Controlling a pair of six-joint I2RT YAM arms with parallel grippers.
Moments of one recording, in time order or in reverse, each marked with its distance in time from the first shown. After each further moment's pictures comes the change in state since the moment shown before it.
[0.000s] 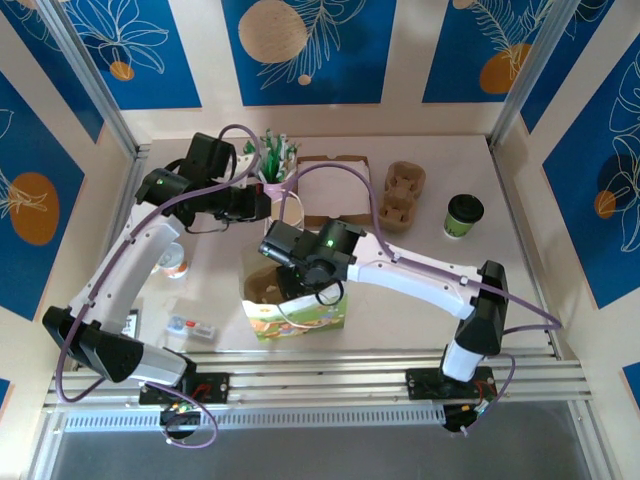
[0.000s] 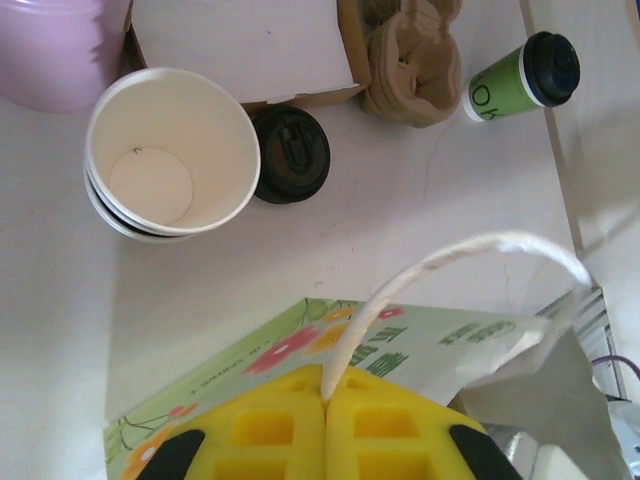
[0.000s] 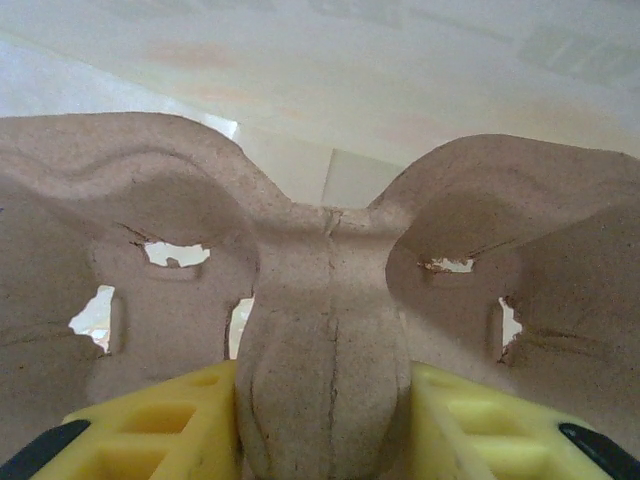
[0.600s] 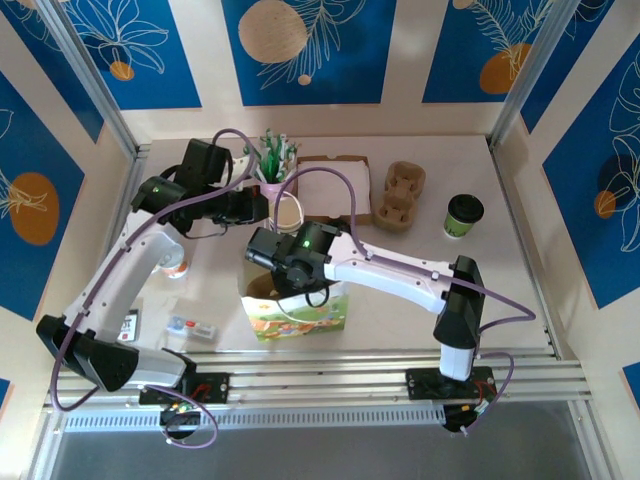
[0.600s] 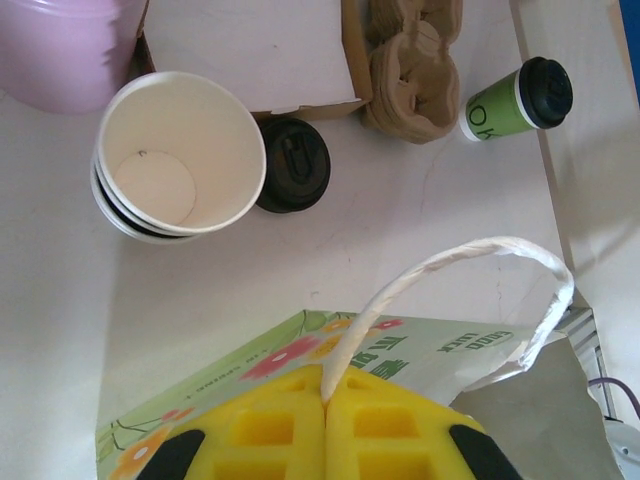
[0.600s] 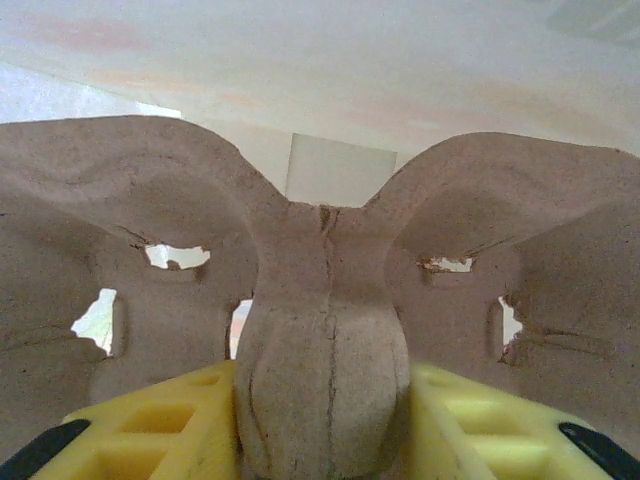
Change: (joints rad) left arm 0.002 -0.053 -0.065 0.050 -0.018 -0.050; right arm 0.016 0.116 0.070 -0.091 0.045 0.102
